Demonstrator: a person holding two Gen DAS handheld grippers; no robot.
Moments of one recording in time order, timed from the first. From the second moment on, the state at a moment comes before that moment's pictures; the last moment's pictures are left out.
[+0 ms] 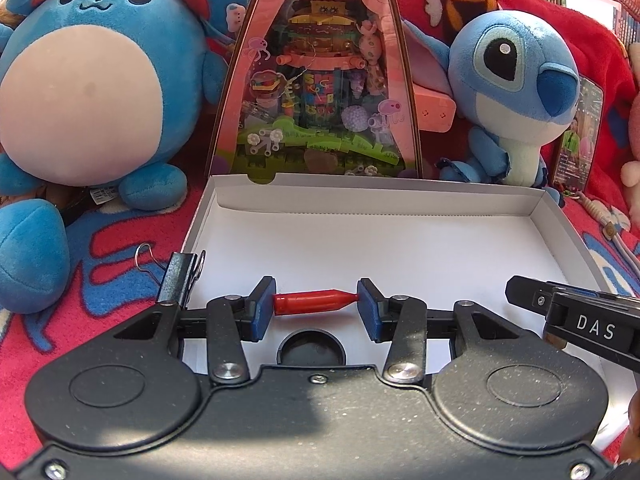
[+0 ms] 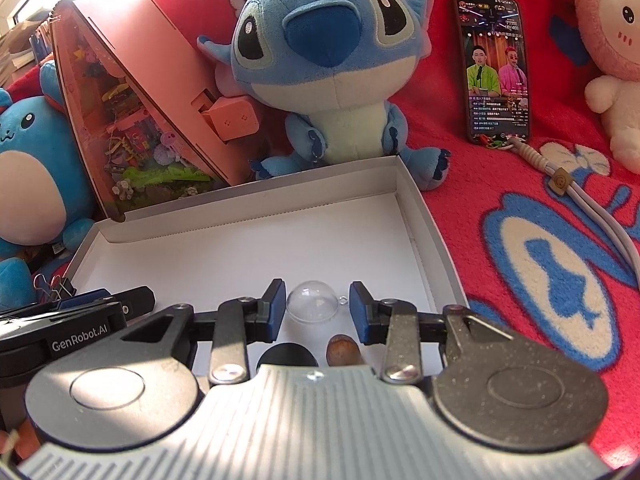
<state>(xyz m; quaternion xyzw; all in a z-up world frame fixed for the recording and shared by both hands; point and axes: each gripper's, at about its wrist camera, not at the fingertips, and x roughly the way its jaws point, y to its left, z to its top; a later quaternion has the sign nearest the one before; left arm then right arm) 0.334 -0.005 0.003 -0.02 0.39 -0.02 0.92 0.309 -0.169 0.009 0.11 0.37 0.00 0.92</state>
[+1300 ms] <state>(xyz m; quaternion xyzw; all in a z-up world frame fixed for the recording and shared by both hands) 0.247 0.009 0.042 -0.03 0.32 -0.06 0.94 0.235 -0.182 0.035 0.10 0.29 0.01 0.95</state>
